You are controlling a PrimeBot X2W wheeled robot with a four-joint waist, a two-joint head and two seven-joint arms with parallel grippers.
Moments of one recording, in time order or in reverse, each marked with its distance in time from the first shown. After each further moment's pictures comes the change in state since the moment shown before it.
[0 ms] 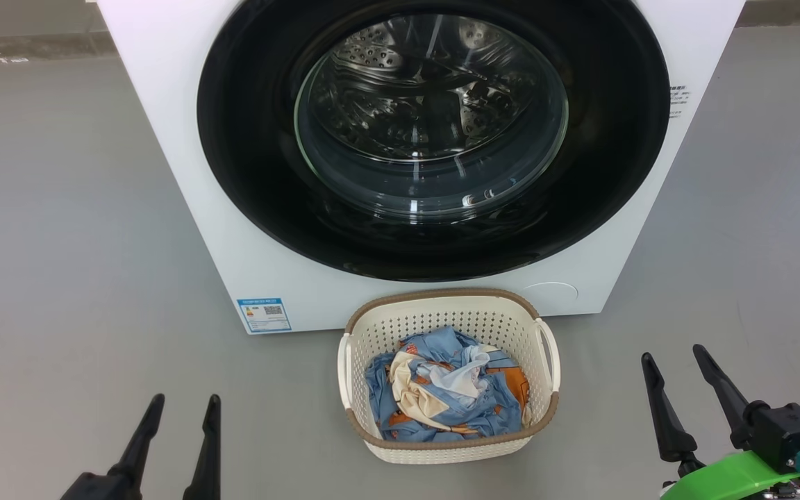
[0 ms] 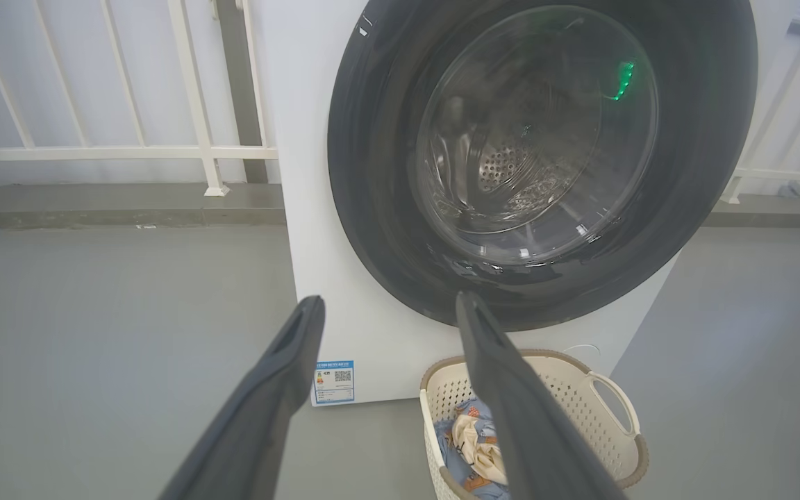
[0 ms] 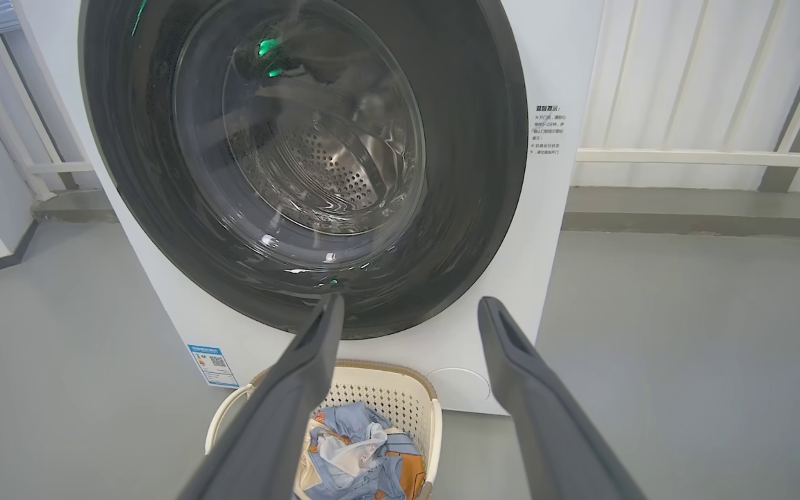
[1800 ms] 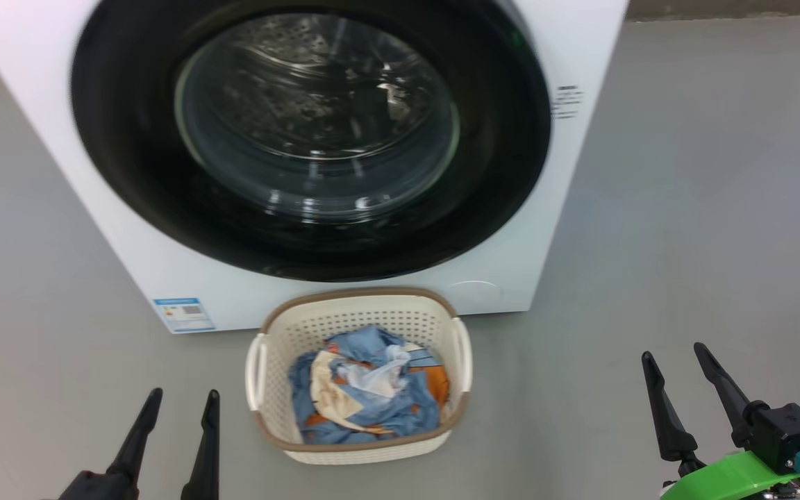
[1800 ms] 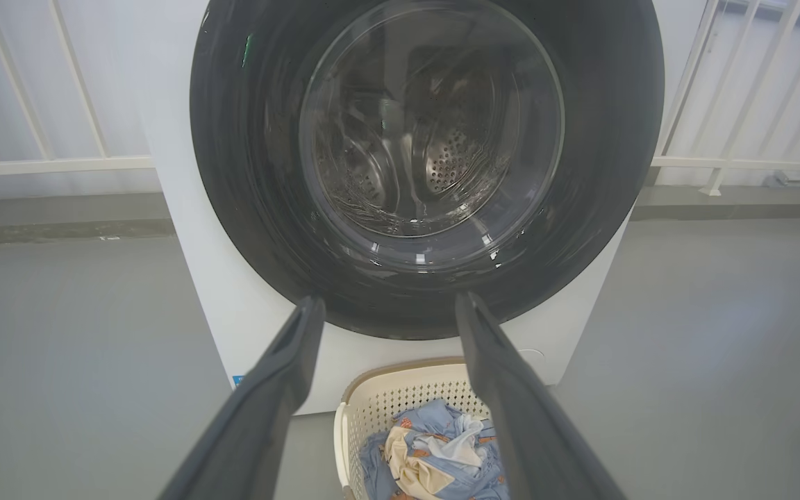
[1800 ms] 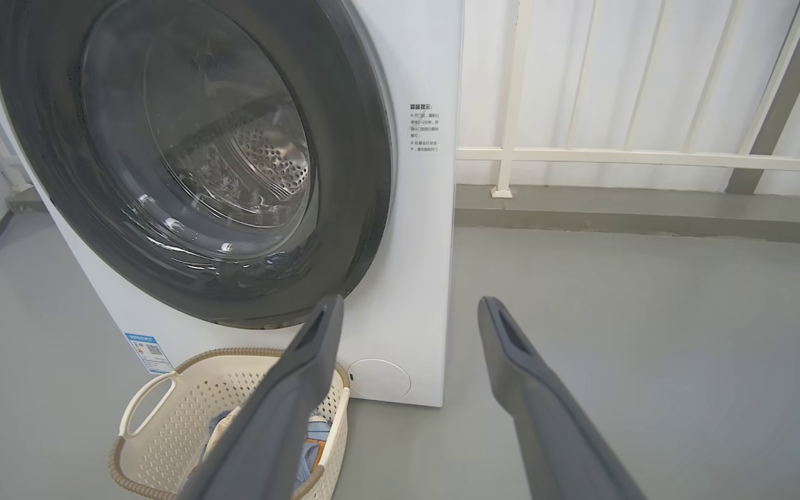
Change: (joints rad) left arm 0.000 0.004 0.004 -0.022 0.033 -0.001 -0.006; right arm 0.001 0.003 -0.005 -0.007 -0.030 0.000 -0.009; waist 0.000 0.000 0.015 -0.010
